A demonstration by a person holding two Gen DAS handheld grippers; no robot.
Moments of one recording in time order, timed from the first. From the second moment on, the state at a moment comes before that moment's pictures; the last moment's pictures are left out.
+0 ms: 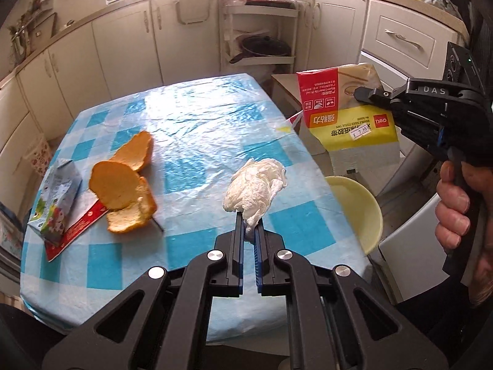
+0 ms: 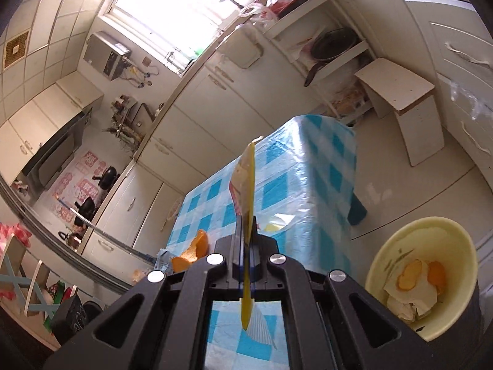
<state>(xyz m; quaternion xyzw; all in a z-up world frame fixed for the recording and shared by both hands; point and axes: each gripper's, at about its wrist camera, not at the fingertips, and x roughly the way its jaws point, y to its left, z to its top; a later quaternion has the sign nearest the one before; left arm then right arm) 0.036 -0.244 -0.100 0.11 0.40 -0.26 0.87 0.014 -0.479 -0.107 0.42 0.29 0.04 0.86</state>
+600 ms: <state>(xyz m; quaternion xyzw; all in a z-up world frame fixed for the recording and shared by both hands) 0.036 -0.382 -0.137 0.12 0.45 -0.35 0.82 -0.011 -0.539 -0.187 0.46 0.40 -0.14 0.78</state>
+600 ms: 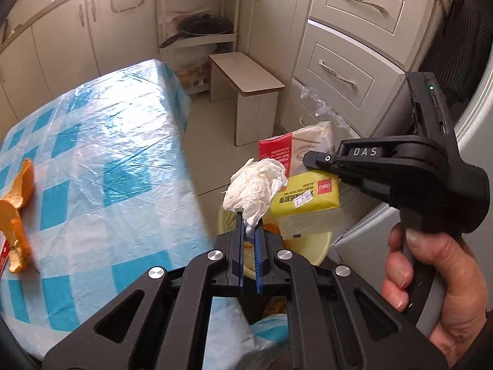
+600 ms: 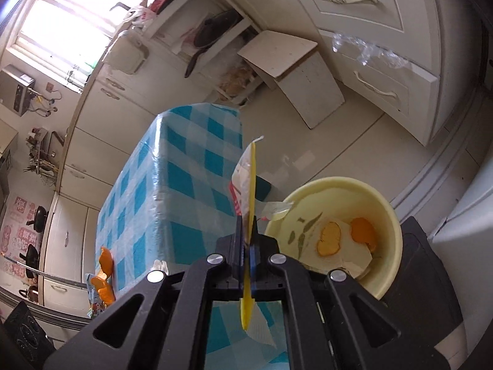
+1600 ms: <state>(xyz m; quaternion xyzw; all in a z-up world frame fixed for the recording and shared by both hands) 0.052 -0.430 -0.169 0.12 0.52 -0.35 0.77 -0.031 -0.566 -0.131 0.50 0.26 -0.15 0.81</state>
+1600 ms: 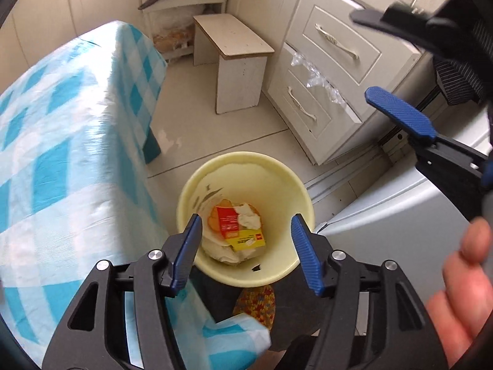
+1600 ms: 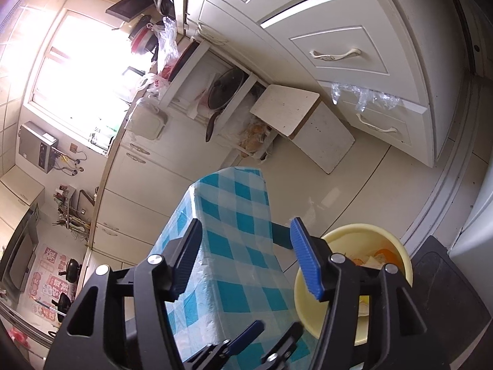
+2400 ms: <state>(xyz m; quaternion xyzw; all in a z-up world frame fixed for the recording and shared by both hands) 0.080 -0.168 -0.116 0.06 0.47 -0.21 0.86 0.094 -0.365 -0.119 0.31 0.43 0.05 0.84</state>
